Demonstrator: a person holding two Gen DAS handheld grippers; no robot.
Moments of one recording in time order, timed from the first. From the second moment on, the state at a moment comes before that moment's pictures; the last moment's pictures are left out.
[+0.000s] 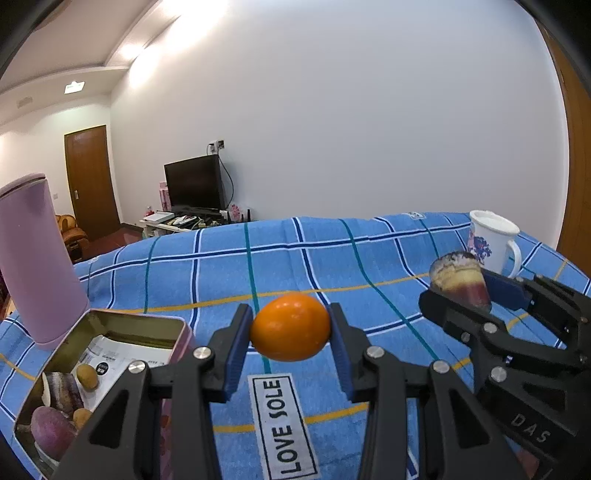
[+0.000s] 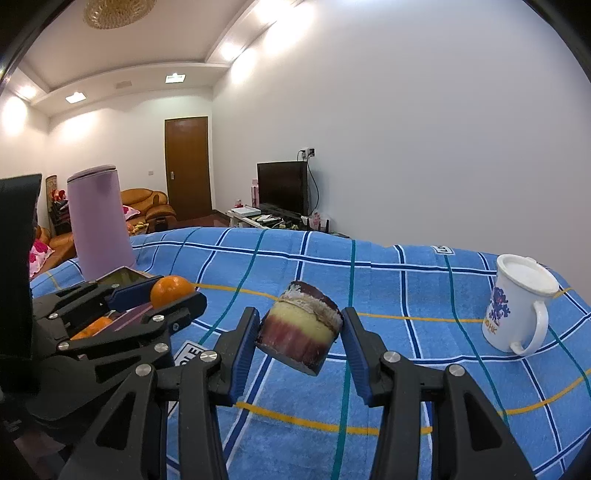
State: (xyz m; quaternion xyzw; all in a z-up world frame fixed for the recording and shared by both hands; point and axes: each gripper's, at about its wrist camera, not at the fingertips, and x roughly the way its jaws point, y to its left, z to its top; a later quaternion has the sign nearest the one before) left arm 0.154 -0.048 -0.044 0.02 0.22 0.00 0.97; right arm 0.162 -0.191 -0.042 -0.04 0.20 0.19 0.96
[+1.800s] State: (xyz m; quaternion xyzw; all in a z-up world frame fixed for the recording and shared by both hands) left arm 0.089 0.017 -0.049 0.01 0.26 0.05 0.96; right arm 0.127 -0.137 -0.047 -0.06 0.22 0.26 0.94
